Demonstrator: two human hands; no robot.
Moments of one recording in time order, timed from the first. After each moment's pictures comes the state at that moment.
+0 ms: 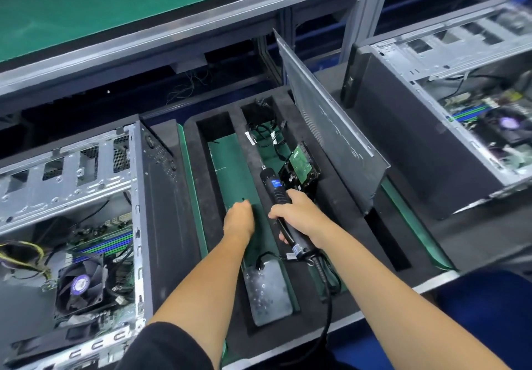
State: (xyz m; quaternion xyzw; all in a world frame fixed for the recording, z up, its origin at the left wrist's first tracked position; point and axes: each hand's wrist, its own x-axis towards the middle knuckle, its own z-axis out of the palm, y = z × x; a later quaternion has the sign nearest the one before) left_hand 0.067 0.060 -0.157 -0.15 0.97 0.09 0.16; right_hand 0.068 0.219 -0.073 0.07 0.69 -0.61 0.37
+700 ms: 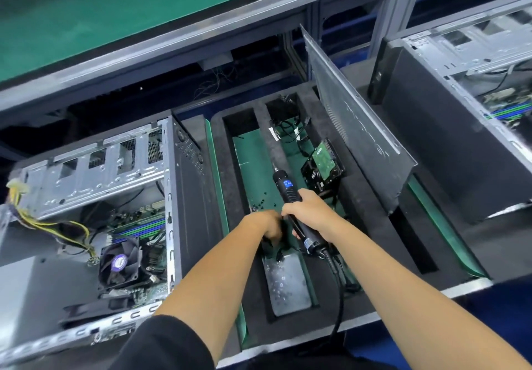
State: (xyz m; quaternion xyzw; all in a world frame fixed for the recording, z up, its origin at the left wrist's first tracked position) left_hand 0.068 0.067 -0.126 0.02 0.88 0.02 0.47; right_hand 0.066 0.202 -0.082 0.04 0.73 -0.56 0.38
